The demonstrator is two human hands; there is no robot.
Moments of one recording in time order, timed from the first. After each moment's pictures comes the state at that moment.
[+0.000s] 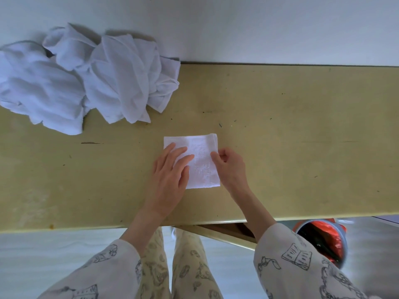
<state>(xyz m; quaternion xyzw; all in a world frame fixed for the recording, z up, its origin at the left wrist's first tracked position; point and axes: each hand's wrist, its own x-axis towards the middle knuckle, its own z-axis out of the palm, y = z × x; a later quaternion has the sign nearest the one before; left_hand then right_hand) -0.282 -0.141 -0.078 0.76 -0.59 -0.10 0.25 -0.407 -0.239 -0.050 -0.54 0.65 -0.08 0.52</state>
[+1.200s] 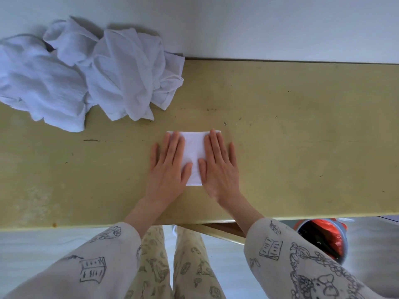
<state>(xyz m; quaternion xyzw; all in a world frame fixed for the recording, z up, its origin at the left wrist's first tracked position) -0.266 -0.145 -0.090 0.79 -0.60 -0.13 0.06 -0.400 -0.213 -0.096 -0.87 0.47 -0.02 0.14</state>
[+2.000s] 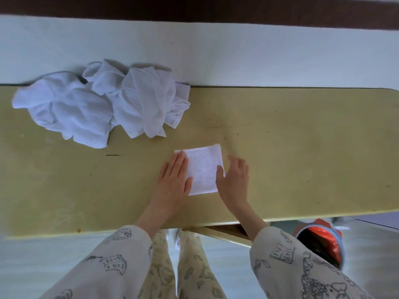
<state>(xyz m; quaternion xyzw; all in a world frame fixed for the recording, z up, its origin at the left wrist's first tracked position) -0.253 -0.135 -0.060 0.76 -0.61 -0.20 0.04 -0.395 -0.210 -0.036 -0.69 0.66 -0.06 0.28</state>
